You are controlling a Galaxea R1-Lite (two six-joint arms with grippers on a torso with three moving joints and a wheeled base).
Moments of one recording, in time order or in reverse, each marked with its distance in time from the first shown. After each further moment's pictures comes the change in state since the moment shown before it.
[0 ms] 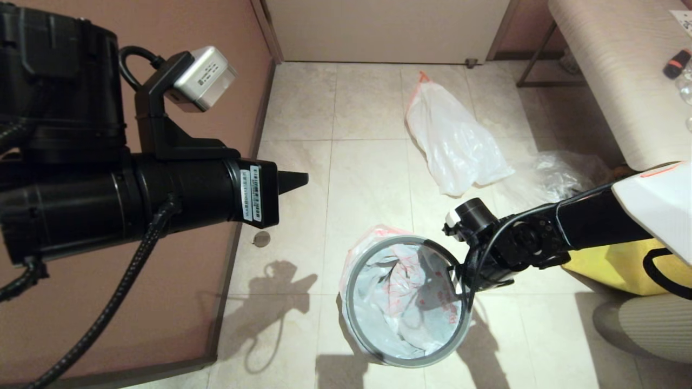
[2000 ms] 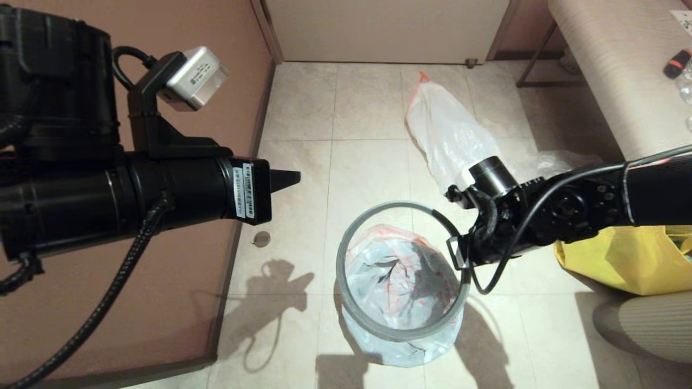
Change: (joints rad) left arm 0.029 -0.005 0.000 0.009 -0.002 0.001; right arm 0.055 -0.153 -0.075 0.089 -0.003 -0.009
